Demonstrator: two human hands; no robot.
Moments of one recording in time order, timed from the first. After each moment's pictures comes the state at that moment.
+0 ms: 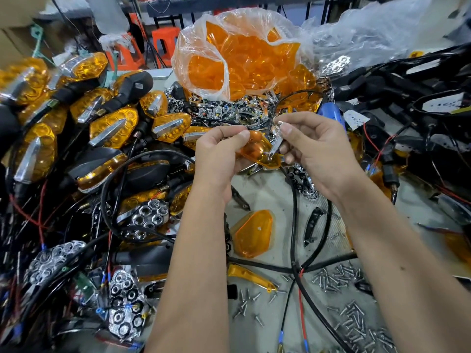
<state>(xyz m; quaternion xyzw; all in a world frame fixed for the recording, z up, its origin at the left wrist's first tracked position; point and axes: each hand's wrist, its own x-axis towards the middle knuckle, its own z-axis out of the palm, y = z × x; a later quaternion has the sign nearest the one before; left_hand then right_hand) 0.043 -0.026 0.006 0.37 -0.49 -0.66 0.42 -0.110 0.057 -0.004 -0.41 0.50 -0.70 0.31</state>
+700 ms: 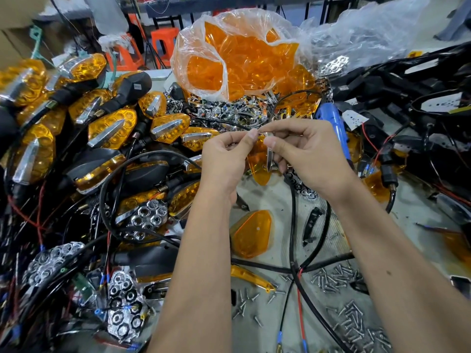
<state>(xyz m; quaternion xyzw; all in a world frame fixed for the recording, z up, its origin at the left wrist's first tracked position) 0.033 -0.025 -0.004 0.38 -0.56 -0.61 0.41 -0.103 0.059 0.000 -0.52 0.55 -0.61 0.22</state>
